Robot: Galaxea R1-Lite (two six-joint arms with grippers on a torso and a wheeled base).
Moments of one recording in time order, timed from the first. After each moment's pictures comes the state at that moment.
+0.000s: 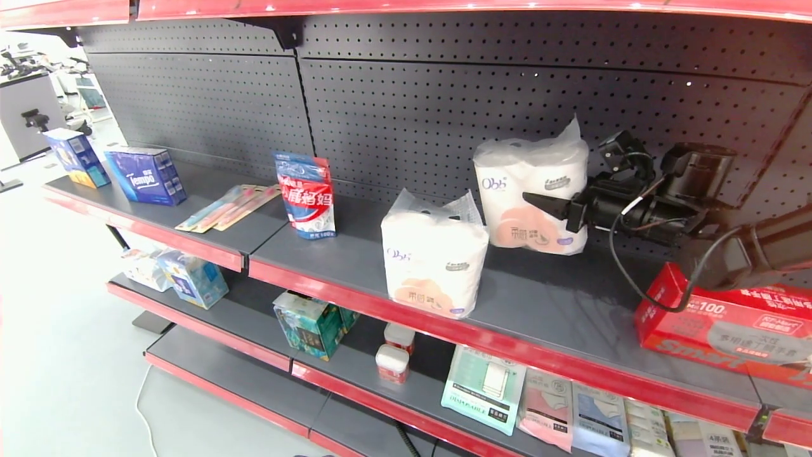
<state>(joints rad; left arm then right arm) 0.00 0.00 0.00 0.00 0.05 0.01 0.08 2.03 -1.09 -0.91 0.66 -0.20</state>
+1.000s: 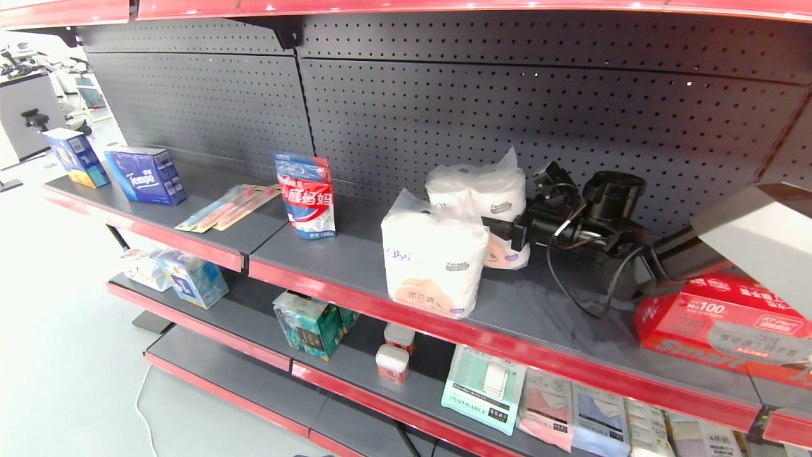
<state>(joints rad) 0.00 0.00 0.00 0.00 0.05 0.01 0.20 2.25 -1.22 -1.01 0.68 -0.18</state>
